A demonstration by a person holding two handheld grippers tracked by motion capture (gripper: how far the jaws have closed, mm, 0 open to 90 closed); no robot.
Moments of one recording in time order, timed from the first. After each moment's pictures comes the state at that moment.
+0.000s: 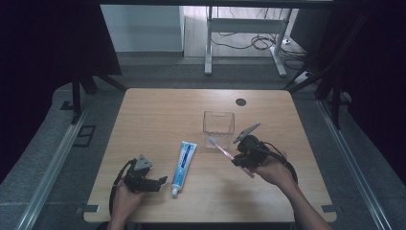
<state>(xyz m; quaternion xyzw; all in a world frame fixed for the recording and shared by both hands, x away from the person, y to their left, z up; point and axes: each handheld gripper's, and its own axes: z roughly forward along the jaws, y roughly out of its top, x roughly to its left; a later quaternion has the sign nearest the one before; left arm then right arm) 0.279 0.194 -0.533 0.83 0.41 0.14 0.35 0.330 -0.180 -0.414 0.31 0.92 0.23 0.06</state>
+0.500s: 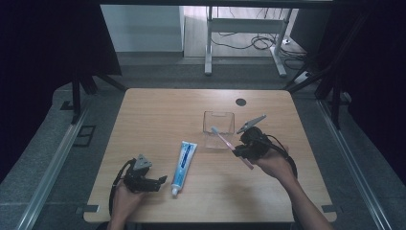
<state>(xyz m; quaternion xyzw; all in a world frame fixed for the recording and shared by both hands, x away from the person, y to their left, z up) 0.279 0.195 -0.532 0.83 0.41 0.14 0.36 0.346 -0.186 -0.405 0.33 0.90 0.27 0.08</state>
